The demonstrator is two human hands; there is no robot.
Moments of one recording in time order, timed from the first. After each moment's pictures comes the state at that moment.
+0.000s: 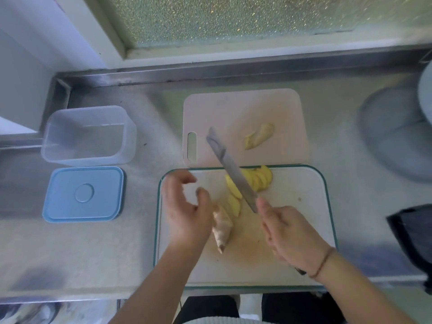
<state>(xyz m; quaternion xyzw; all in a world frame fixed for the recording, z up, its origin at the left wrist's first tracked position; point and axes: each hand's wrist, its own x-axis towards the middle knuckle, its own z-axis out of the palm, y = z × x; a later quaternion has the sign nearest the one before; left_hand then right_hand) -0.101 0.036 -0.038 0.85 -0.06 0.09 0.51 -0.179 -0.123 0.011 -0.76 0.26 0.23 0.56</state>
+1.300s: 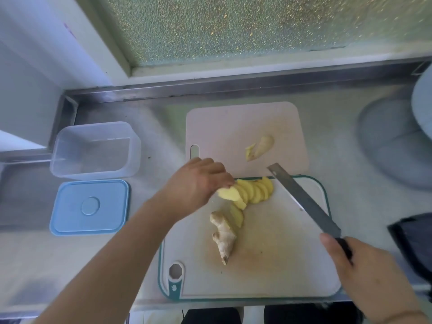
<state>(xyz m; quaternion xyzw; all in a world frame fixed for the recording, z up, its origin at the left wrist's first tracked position) 0.001 0.042 -0.032 0.80 -0.57 -0.02 0.20 -0.256 -0.184 0.000 -0.92 0.34 0.10 0.19</state>
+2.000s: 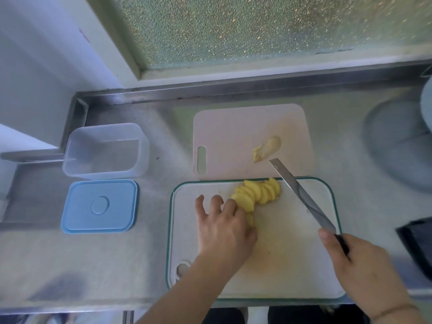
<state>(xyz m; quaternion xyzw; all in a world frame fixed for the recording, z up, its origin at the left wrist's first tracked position) -0.117 0.022 -0.042 0.95 -0.29 -0.07 0.01 -0.245 -0.175 -0.006 -0.91 0.33 0.10 0.24</state>
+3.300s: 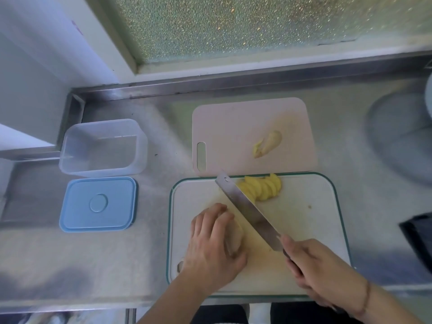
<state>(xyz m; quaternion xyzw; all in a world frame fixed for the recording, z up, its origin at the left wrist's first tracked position) -0.140 0.072 -0.078 0.90 -0.31 -0.03 0.30 -0.215 -0.132 0.011 -0.67 0.27 0.31 0.61</state>
